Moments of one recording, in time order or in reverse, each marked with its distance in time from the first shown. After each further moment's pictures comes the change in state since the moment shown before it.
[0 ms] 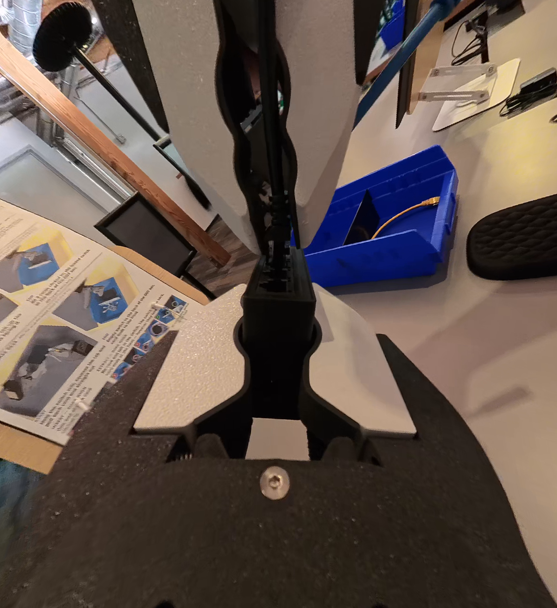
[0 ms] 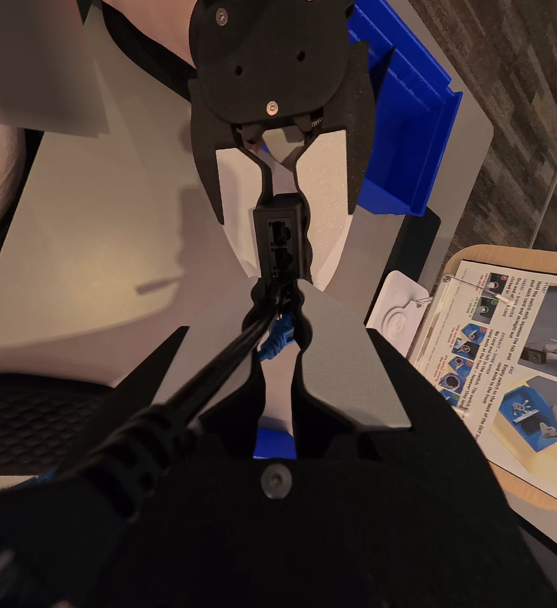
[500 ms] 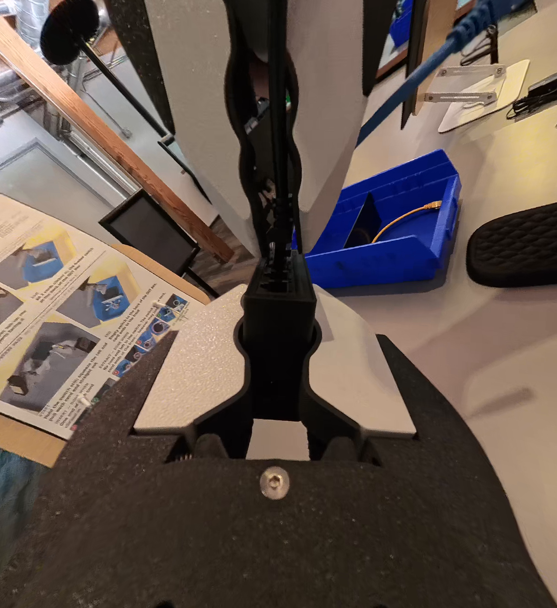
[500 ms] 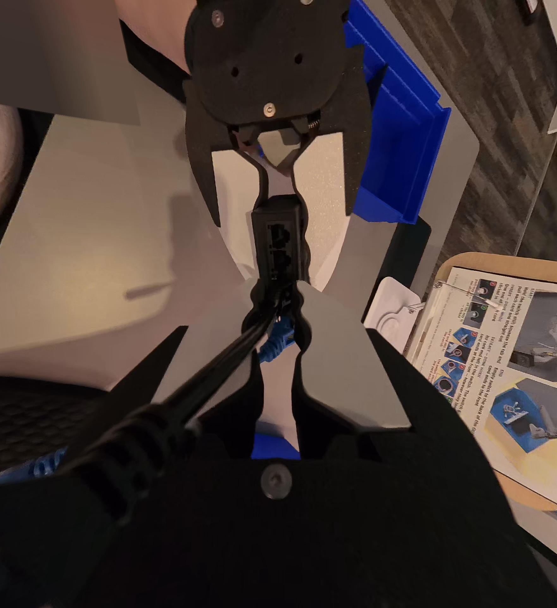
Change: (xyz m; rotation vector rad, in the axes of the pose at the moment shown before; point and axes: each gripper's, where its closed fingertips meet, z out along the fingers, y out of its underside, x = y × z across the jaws) left arm 0.004 -0.007 0.000 -0.013 -0.018 -0.017; right arm -0.005 -0.001 -0.005 0.028 0.023 -0.024
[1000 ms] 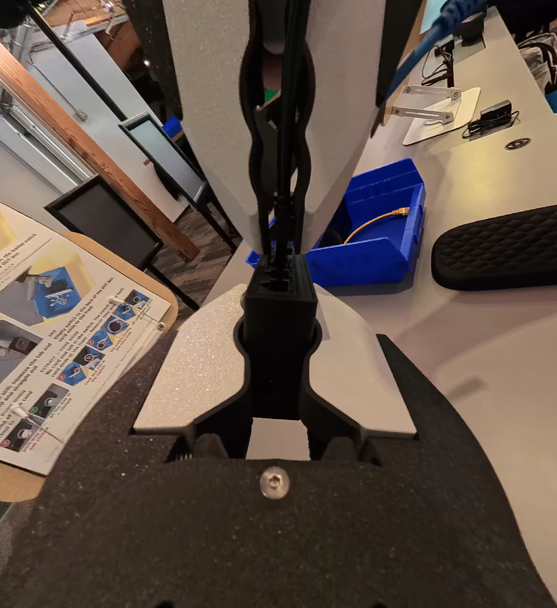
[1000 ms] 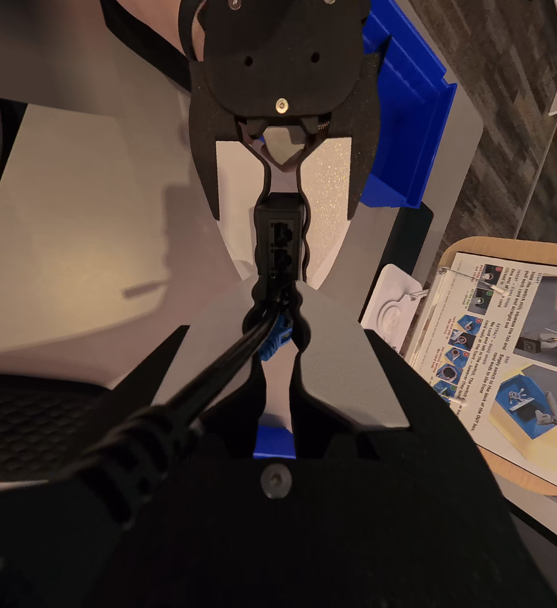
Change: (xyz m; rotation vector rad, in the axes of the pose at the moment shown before) left arm 0.009 0.011 0.010 0.007 0.098 -0.084; right arm -0.002 0.013 0.008 -0.039 0.017 0.011
